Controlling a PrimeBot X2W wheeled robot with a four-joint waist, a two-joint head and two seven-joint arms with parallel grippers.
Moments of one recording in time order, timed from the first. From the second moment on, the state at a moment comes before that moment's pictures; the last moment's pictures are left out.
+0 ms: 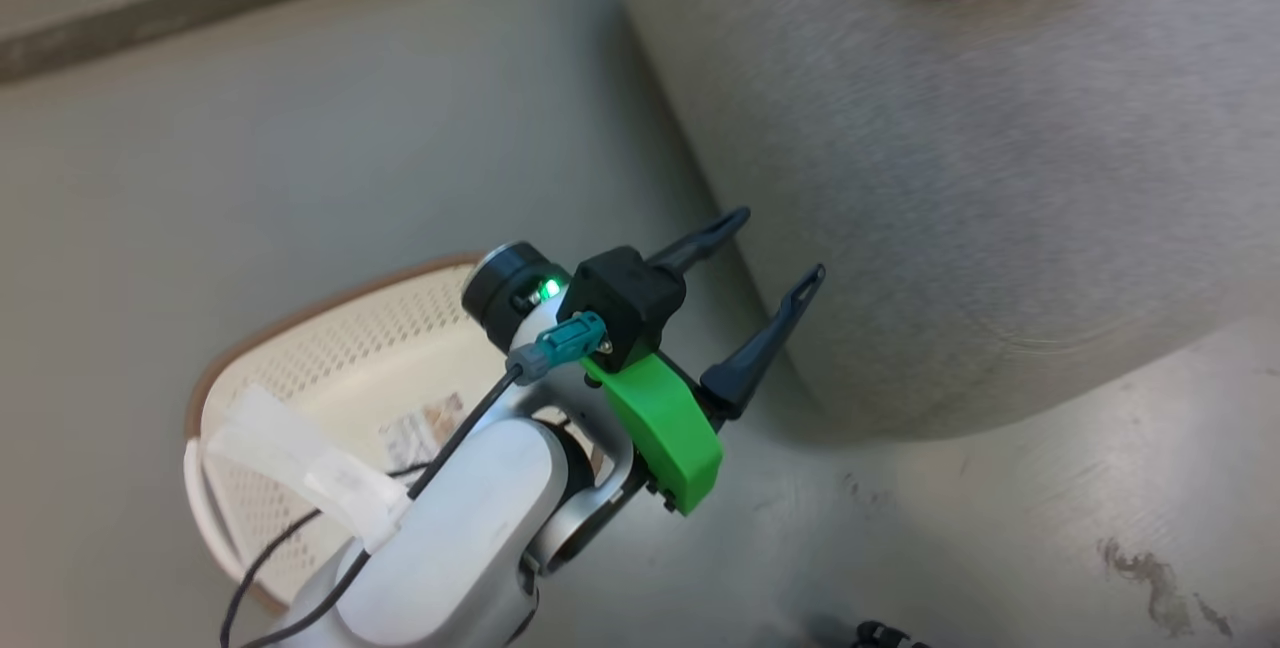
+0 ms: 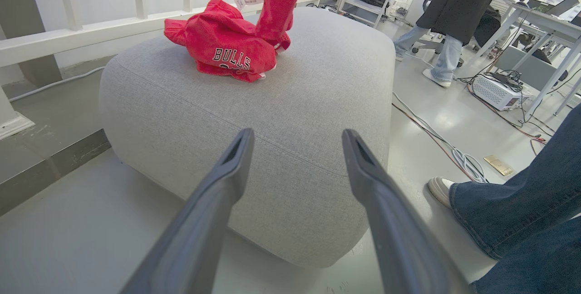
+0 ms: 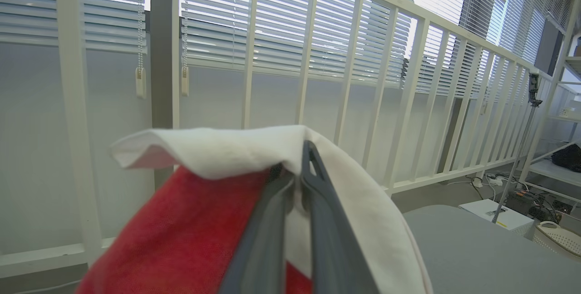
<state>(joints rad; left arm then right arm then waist) -0.54 0.08 -0.82 0.02 -0.51 -0.09 0.05 -1.01 -0.44 0.07 0.53 0.33 -0.04 -0.17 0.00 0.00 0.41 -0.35</state>
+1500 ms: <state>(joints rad) -0.65 0.21 -0.75 -0.07 -0.43 -0.07 0.10 -1.10 -0.32 0.06 0.85 0.31 -0.09 -0.25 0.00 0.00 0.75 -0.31</state>
